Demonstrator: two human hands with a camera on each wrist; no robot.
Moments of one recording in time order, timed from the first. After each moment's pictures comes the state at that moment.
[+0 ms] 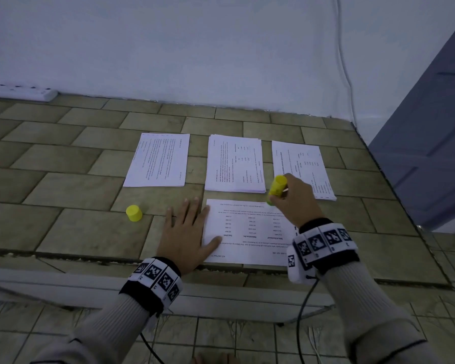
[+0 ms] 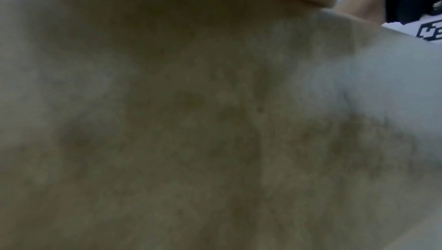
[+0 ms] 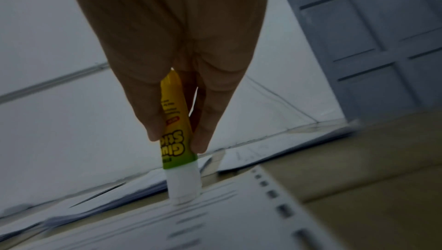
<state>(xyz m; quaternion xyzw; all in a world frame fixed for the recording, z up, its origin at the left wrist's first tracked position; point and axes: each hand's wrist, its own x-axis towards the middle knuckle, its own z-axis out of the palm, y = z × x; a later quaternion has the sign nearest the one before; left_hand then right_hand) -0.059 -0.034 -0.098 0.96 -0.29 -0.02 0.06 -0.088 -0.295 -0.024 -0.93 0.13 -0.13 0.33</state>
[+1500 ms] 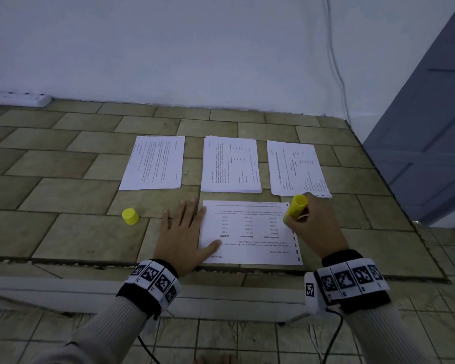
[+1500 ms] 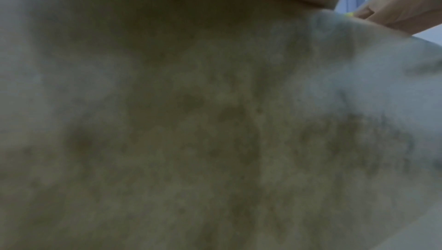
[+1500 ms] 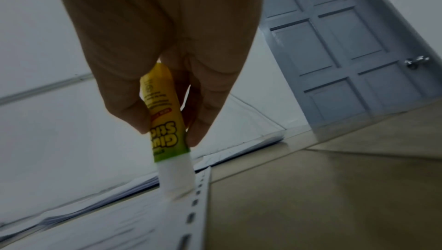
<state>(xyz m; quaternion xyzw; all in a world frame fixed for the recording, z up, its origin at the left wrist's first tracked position) -0.058 -0.035 -0.097 0.96 -0.28 -0.03 0.05 -0.150 -0.310 -0.028 -0.92 0.12 -0.17 0.34</state>
